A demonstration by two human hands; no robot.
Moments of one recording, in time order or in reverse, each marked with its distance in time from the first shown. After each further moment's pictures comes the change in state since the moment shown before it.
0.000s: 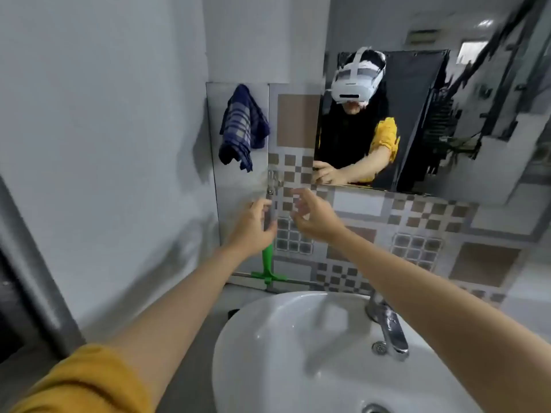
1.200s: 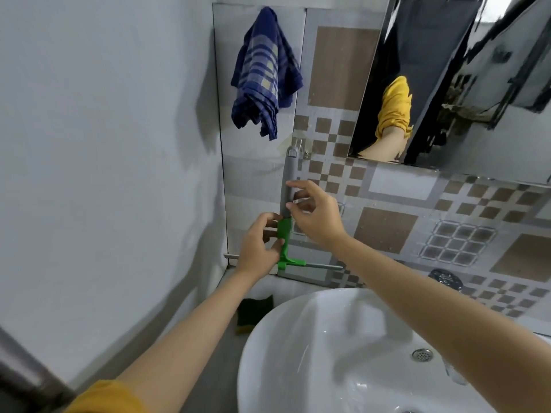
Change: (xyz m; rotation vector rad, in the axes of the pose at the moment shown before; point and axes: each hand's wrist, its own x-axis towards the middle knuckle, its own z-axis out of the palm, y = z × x) left_hand -0.014 -0.109 0.054 -0.368 0.033 -0.102; right_hand 0.026 0.012 0.090 0.286 0.176 0.011
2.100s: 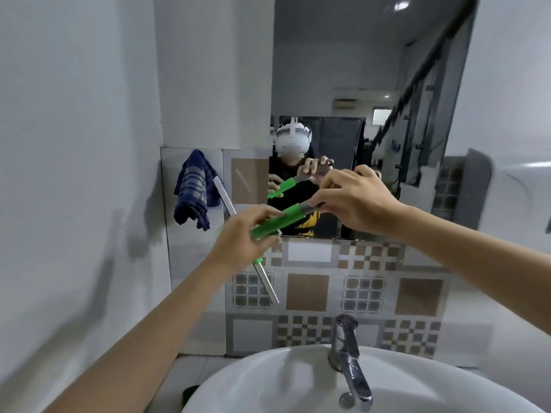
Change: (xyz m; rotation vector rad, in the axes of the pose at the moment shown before) left_hand 0.042 0.219 -0.008 0.170 -0.112 0.653; right_hand -0.008 -0.146 -0.269 -1.060 -0.018 -0.595
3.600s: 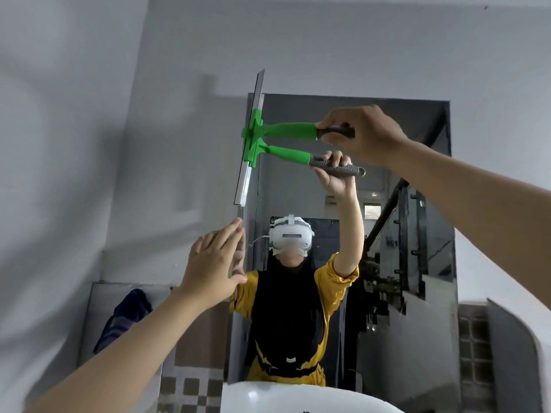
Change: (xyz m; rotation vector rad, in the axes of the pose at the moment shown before) left_hand 0.228 -0.062 -0.023 0.800 0.165 0.072; right_hand 0.202 0.226 -0.130 -0.016 0.353 0.239
